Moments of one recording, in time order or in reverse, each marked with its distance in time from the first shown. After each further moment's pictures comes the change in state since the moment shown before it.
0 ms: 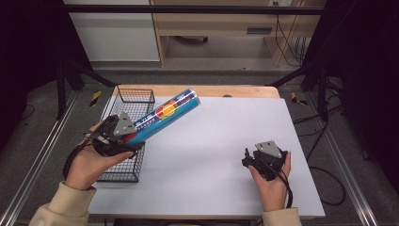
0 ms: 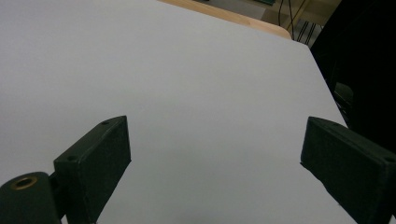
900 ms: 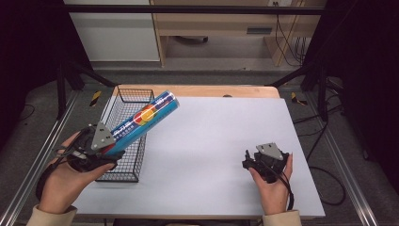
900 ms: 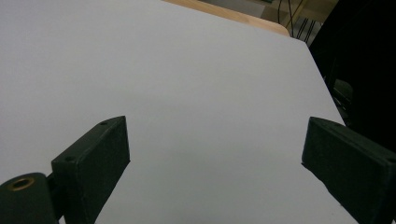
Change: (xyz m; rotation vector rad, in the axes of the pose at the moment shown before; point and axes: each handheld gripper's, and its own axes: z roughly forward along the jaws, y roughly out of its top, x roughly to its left) left arm -0.010 -0.033 -0.041 0.068 0.106 -0.069; right arm 0.000 -0.001 -0.009 0.009 0.000 0.005
